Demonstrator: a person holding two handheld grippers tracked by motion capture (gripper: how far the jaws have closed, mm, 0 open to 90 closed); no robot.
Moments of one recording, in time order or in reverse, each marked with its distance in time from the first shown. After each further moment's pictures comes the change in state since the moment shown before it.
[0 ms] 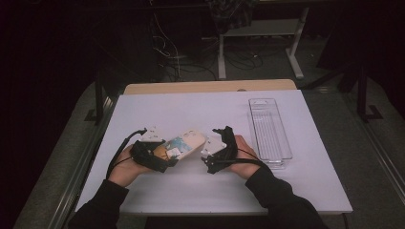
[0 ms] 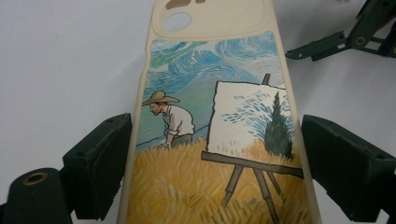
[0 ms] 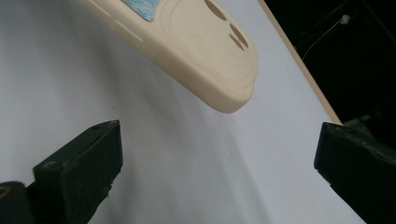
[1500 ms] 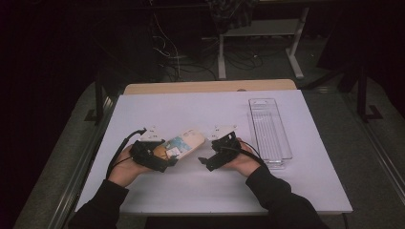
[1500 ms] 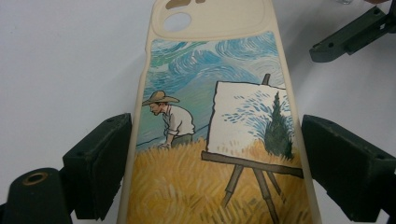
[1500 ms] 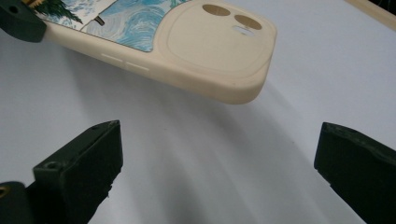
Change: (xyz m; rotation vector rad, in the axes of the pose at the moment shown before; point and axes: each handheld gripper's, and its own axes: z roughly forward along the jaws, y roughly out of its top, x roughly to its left) left arm 0.001 0.000 -0.001 0.001 0.001 -0.005; right arm -0.019 -0.004 0.000 0.002 0.284 0.434
